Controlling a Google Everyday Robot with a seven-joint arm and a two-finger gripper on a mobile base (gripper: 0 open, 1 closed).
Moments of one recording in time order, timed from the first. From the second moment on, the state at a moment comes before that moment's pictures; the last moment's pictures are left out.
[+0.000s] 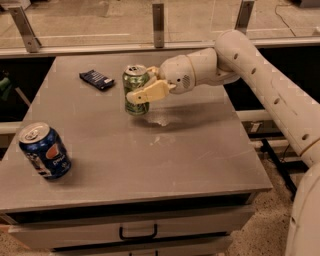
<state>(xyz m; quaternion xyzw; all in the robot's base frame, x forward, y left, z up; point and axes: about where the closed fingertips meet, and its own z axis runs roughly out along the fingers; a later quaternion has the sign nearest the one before) 0.582 0.059 0.910 -0.59 0.51 0.51 0.37</state>
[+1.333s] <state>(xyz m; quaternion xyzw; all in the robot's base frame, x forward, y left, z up) 0.481 0.182 0.906 -0.67 0.38 0.56 0.29</state>
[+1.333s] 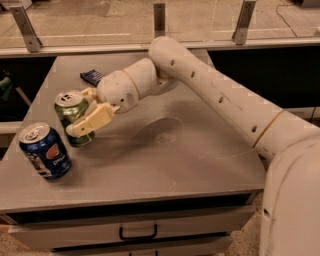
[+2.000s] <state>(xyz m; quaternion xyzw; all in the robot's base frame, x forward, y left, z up) 0.466 0.196 0.890 -0.71 0.36 0.55 0.25</state>
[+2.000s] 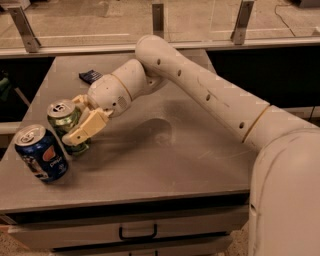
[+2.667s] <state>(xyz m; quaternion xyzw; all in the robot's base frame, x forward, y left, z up) 0.467 0.195 0.883 -0.72 0.36 0.55 0.23</state>
